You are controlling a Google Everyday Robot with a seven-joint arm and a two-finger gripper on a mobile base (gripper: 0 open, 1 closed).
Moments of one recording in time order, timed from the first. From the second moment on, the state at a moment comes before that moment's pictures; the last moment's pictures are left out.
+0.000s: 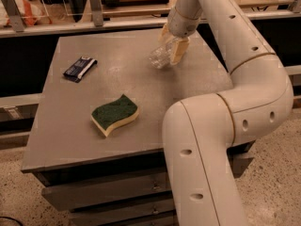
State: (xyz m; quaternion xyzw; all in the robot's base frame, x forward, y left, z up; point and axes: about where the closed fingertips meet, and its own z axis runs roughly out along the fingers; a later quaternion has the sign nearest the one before) arm 0.760 -0.093 0.863 -0.83 0.53 0.00 0.18
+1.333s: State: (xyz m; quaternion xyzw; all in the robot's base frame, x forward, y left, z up) arm 0.748 -0.089 0.907 -0.79 0.58 0.00 0.20
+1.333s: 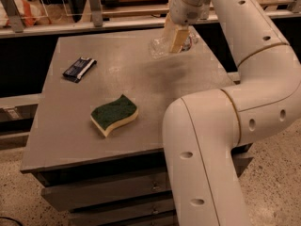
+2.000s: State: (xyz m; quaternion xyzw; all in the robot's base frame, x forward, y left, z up) arm 0.753 -0.056 0.931 -0.77 0.60 0.00 0.24
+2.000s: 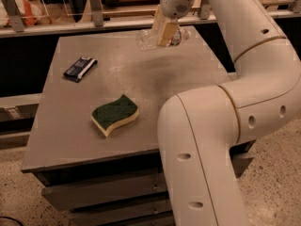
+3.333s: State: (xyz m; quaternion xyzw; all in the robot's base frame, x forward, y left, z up) arm 0.655 -0.009 0.989 -0.76 0.53 0.10 0.35
